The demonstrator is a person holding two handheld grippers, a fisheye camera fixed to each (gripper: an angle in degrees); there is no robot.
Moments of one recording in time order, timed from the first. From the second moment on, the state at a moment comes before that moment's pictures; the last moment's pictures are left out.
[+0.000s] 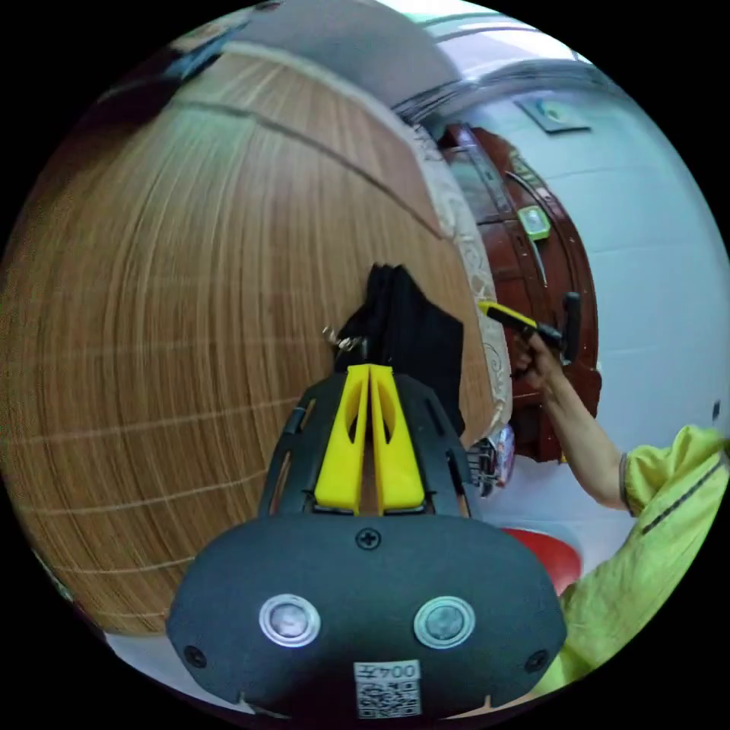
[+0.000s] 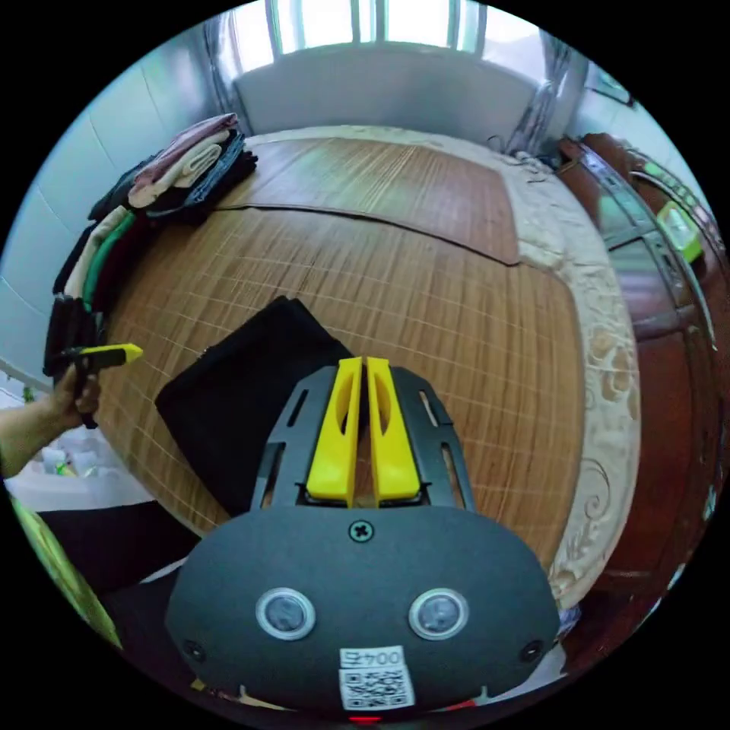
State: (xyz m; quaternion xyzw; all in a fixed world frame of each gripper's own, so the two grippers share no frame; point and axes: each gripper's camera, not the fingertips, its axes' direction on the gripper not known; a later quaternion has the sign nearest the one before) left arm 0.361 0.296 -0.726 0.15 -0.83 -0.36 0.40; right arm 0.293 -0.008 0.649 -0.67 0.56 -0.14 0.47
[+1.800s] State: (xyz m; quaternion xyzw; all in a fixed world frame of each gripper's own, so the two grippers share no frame) left arm 0.361 0.328 -0.699 -0.08 -0.77 -0.43 0.47; right arm -0.186 -0.258 0.141 -0.46 0.69 0.12 0.55
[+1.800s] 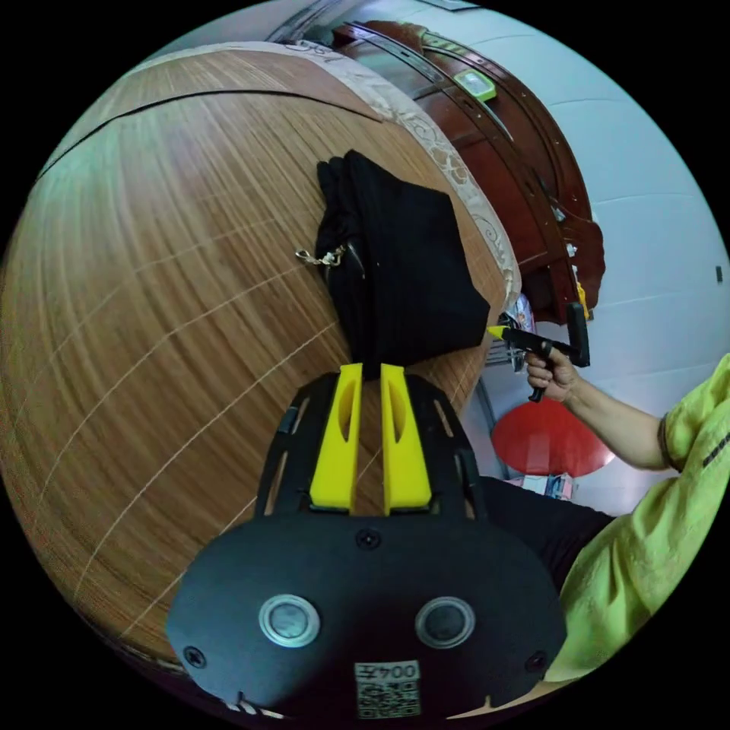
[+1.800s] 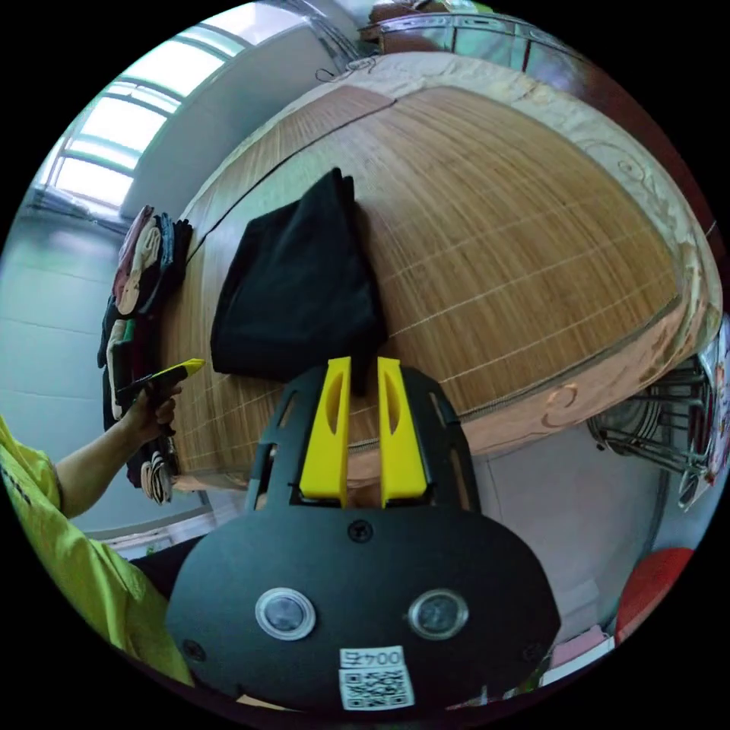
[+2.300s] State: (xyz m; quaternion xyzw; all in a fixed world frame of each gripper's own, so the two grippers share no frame) left arm 0.269 0.259 -0.747 -0.07 -0.75 -0.43 0.50; right arm -0.149 -0.252 0.117 -0.49 0.64 0.09 0.58
